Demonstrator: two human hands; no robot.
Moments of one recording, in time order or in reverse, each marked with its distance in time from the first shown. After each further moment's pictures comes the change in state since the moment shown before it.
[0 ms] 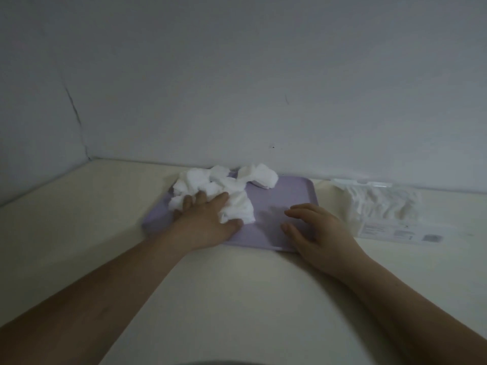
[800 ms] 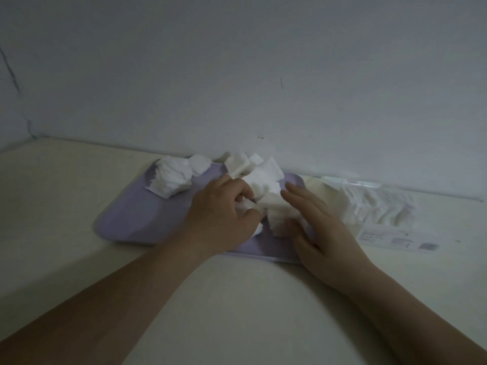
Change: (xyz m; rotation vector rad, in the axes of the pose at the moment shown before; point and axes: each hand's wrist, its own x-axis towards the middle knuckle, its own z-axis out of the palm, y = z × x) left_hand 0.019 0.048 0.020 -0.574 0.411 0.383; right_hand 0.007 0.009 -0.001 0.004 0.013 -0.129
